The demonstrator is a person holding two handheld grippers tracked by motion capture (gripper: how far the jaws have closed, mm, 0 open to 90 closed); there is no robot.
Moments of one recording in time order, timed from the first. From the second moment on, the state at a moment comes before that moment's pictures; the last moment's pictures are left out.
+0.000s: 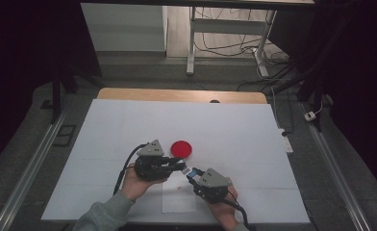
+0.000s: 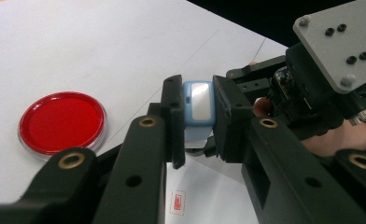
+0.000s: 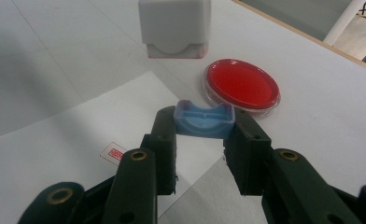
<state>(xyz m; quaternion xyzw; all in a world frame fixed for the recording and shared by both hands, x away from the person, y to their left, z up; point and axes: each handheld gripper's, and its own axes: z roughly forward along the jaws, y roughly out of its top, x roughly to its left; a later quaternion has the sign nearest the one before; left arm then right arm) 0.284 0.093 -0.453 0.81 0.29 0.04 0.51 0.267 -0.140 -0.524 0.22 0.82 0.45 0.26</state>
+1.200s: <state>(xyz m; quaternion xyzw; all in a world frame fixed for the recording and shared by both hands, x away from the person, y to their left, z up) 0.287 0.082 -0.463 0.81 0.30 0.04 0.50 0.263 -0.127 -0.524 0.23 0.82 0.45 0.27</state>
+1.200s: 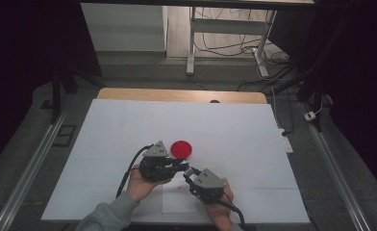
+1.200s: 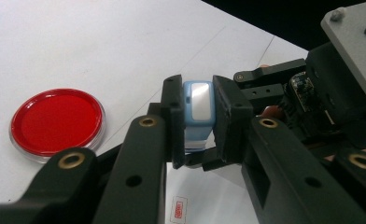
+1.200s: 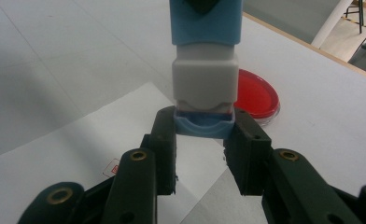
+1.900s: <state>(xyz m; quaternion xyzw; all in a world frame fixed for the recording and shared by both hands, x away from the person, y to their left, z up) 0.288 0.079 -0.467 0.81 0.30 0.04 0.50 0.262 -0.127 -0.525 0.24 0.82 0.45 0.28</state>
